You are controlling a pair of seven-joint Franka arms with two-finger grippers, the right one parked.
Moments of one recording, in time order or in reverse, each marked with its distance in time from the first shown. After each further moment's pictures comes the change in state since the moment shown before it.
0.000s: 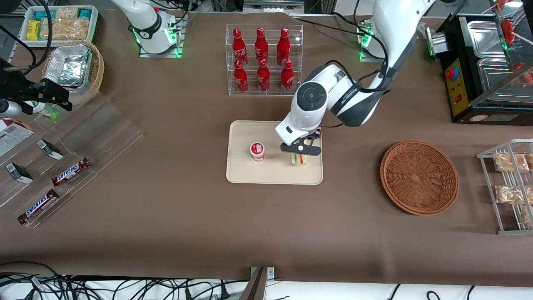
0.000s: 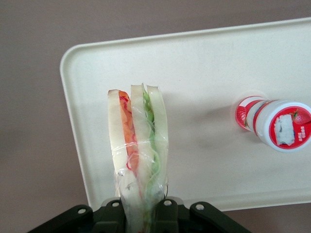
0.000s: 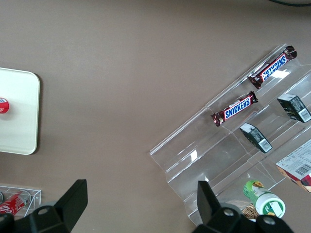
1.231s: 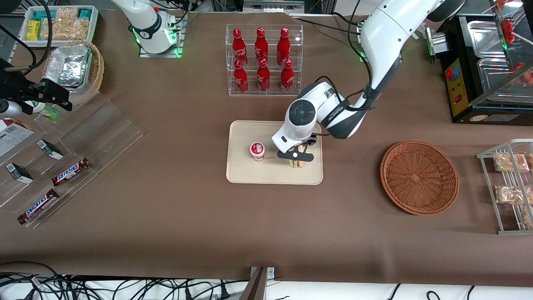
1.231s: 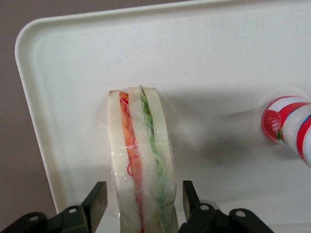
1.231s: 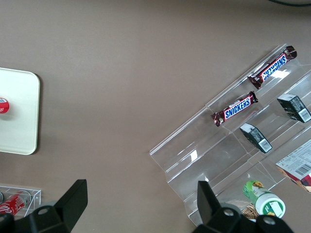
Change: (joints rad) arm -0.015 0.111 0.008 0.020 0.058 0.055 -0.052
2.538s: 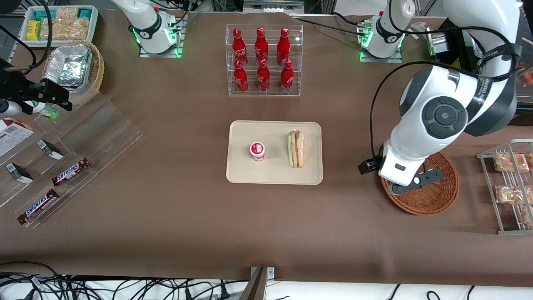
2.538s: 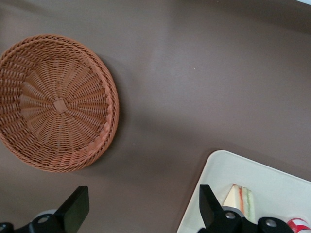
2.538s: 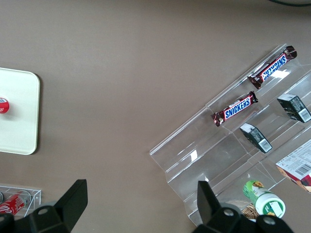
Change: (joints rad) arm 0.311 -0.185 0.010 0.323 0.002 -0.447 -0.033
